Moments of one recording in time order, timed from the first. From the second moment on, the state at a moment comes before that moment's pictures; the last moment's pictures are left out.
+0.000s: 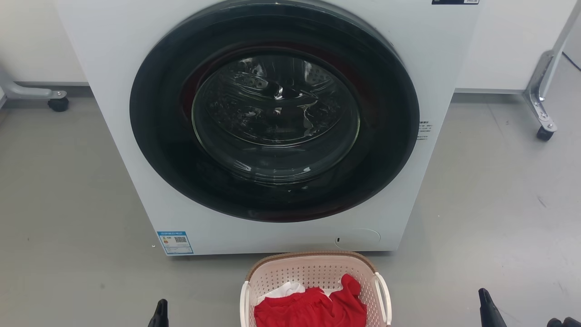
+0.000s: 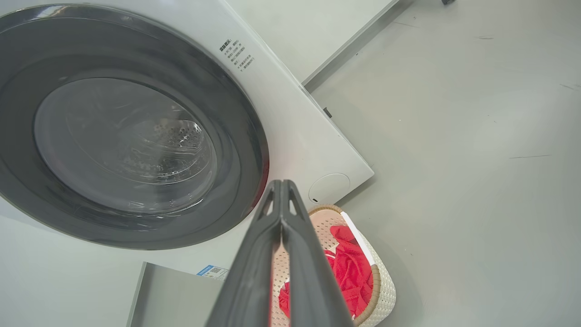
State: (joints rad) left arm 0.02 0.07 -0.11 0.26 -0.86 0.02 -0.09; right arm 0.00 -0.11 0.10 0.25 0.88 -0.01 -0.08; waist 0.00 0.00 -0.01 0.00
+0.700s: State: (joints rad) left arm -0.02 0.06 -0.04 0.26 -1.14 -0.04 -0.01; right arm -0.03 -0.08 0.01 0.26 1.15 0.04 -0.01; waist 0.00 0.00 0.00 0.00
